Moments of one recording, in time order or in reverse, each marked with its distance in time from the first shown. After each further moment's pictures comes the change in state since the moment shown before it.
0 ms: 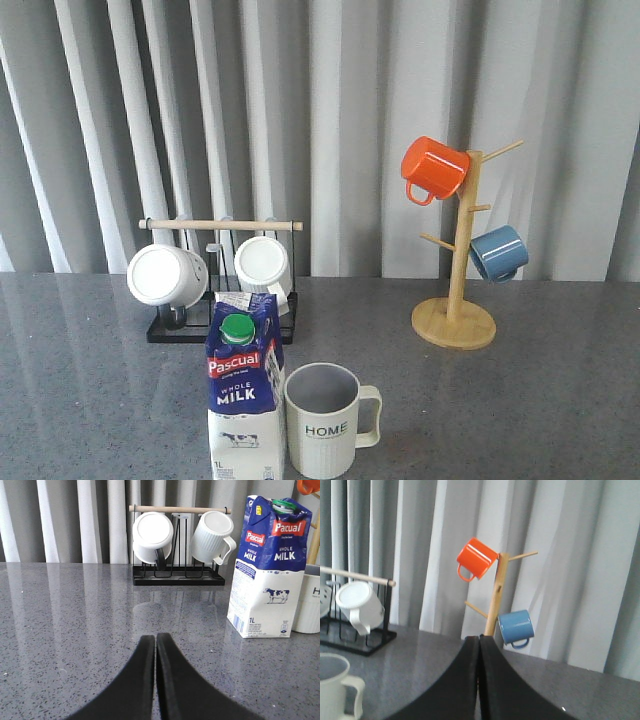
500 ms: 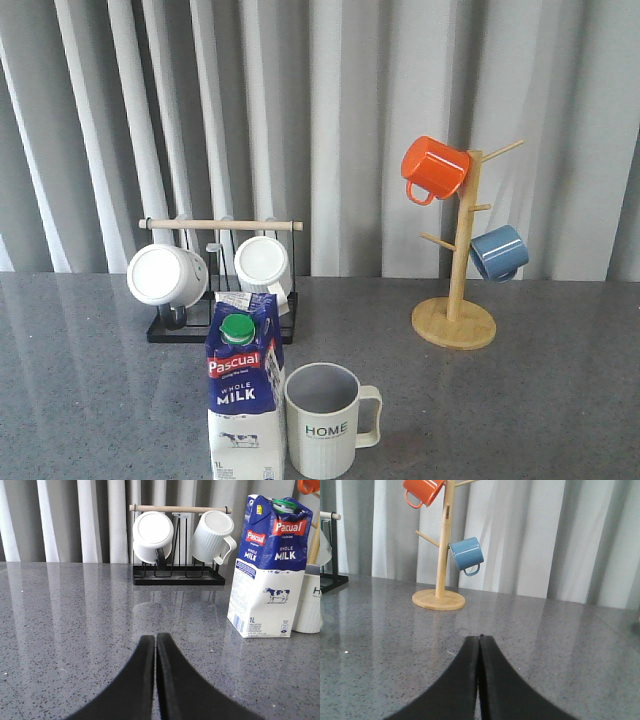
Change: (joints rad) left arm 0.000 0.000 0.000 0.000 0.001 0.000; right arm -0.147 -0.600 0.410 0.141 0.229 -0.082
